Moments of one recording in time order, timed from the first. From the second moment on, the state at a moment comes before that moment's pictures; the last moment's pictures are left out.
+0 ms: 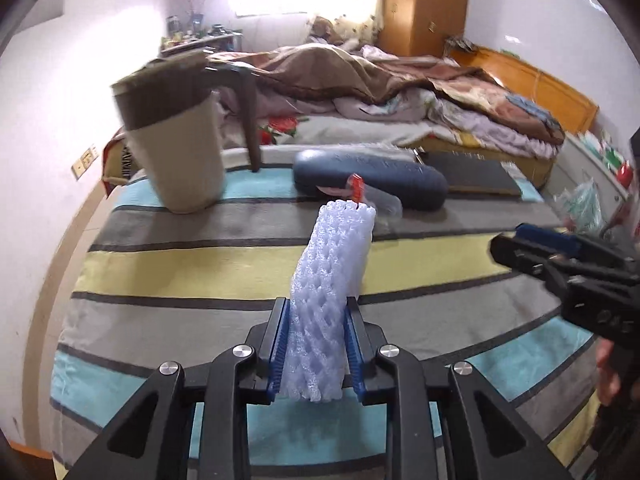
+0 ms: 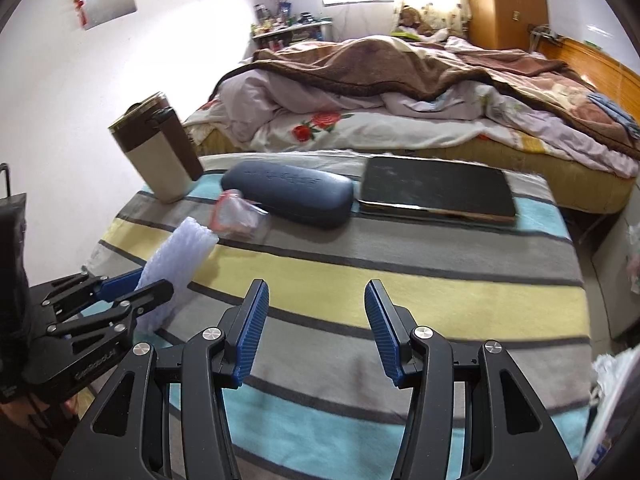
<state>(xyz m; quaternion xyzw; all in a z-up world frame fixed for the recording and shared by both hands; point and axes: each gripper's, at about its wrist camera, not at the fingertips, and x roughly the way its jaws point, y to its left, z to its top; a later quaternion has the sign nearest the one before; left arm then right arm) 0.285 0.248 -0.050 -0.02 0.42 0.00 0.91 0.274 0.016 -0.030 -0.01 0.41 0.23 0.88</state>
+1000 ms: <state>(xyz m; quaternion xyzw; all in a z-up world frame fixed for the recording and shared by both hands) 0.278 0.302 -0.063 -0.10 0.41 0.05 0.90 0.307 0.097 -0.040 -0.14 0.38 0.32 0.86</state>
